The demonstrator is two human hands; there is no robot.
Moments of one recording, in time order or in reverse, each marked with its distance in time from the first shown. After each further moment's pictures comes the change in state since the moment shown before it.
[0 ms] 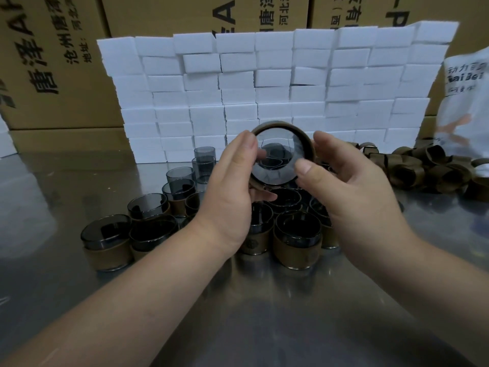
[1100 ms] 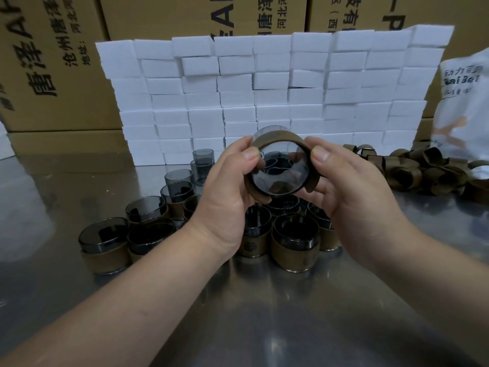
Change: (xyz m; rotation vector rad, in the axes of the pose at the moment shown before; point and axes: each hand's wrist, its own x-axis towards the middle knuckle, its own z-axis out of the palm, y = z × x) left_hand 0.002 -0.001 -0.003 -0.091 -0.038 -0.027; right_hand 0.008 -0.003 -0.002 0.209 -0.055 0.142
